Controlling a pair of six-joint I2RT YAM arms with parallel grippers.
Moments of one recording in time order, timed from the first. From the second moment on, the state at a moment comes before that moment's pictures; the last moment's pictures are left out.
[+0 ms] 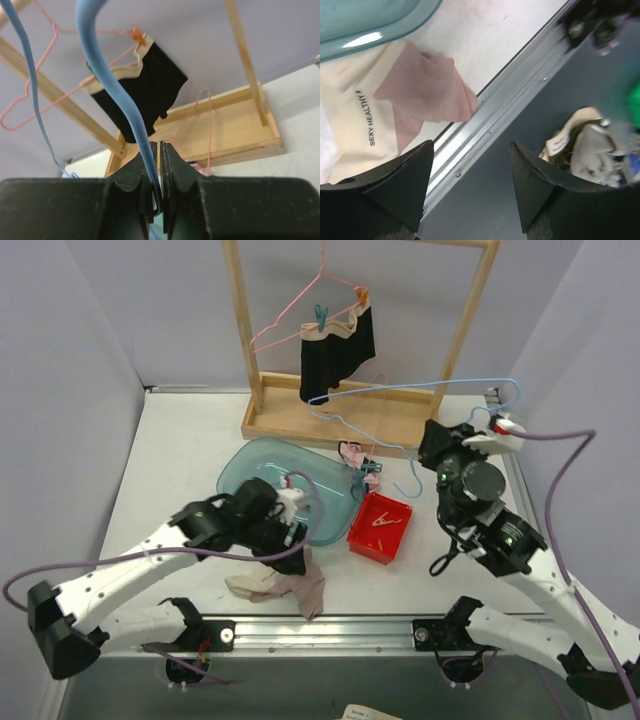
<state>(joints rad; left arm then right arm) -0.83 1.03 0.98 -0.83 0.36 -0.43 0.80 0.88 1.05 -0.10 0.86 0.44</state>
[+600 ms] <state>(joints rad) -1.09 1.56 1.01 -0.80 -0.26 -0.65 0.81 0.60 1.06 -0.24 1.04 0.37</state>
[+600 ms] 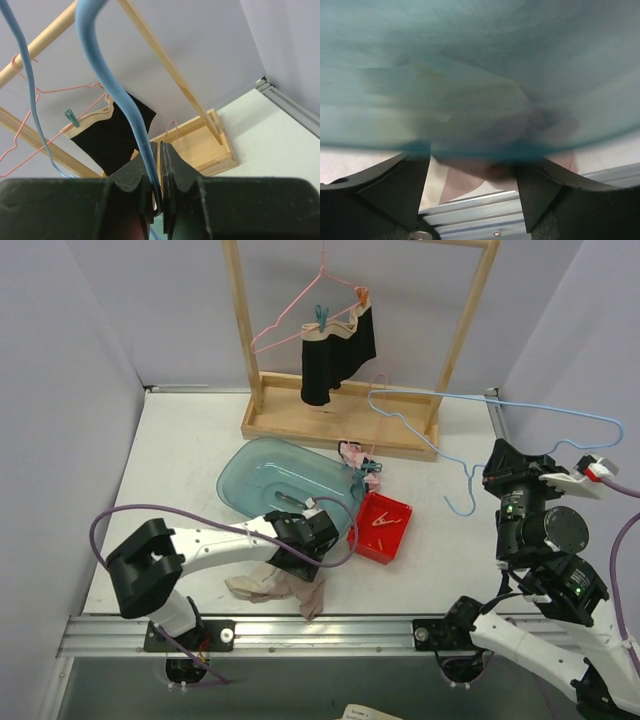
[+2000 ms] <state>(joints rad) -0.51 1.57 1.33 -0.53 -0.11 -0.33 0.81 0.57 1.07 -0.32 1.06 0.34</state>
